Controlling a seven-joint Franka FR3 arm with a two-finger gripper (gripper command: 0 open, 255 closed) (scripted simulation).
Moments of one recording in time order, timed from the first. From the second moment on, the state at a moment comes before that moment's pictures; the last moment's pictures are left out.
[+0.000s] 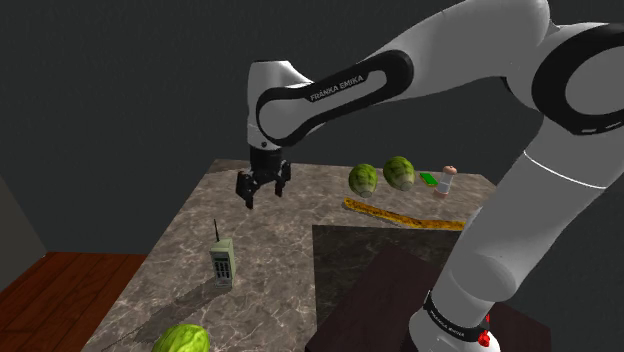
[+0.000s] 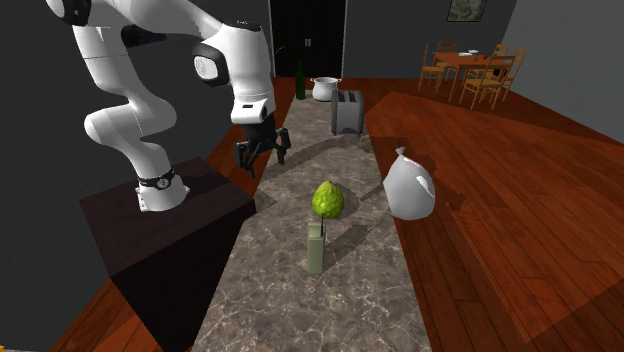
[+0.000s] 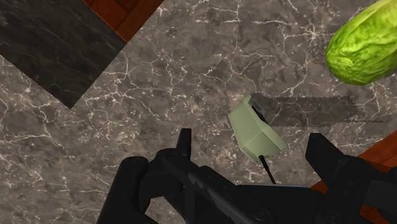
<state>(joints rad) -0.04 -0.14 0.35 -2.21 0.08 2.11 0.36</state>
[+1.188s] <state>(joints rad) 0.08 0.52 0.34 -1.80 -0.11 2.25 0.74</state>
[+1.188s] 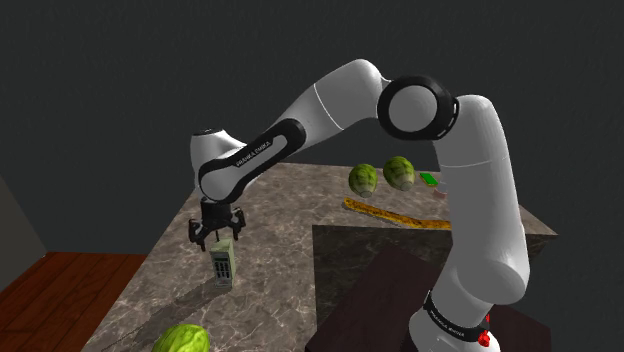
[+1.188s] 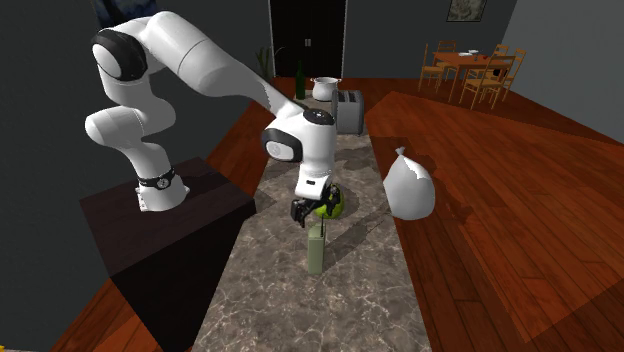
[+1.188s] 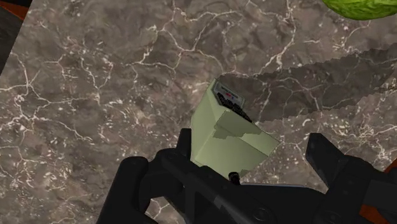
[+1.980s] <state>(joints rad) 0.09 0.58 0.32 -1.80 -0.13 2.31 0.75</state>
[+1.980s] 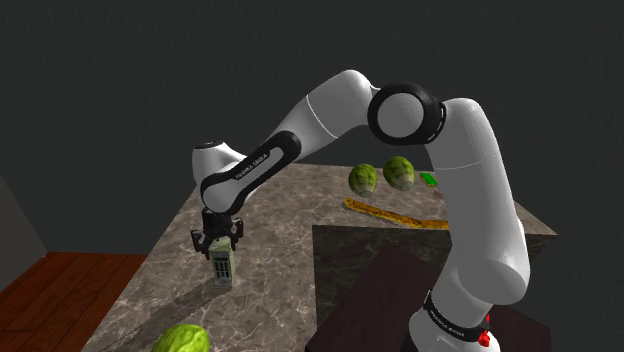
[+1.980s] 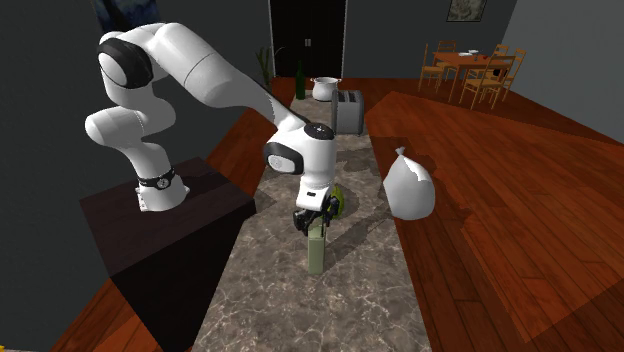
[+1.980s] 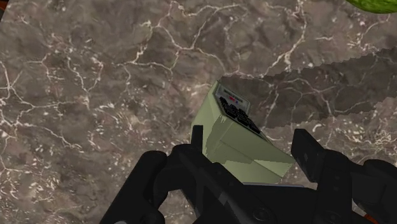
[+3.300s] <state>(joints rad) 0.07 0.47 0.35 -1.77 -0.09 2.17 0.73</state>
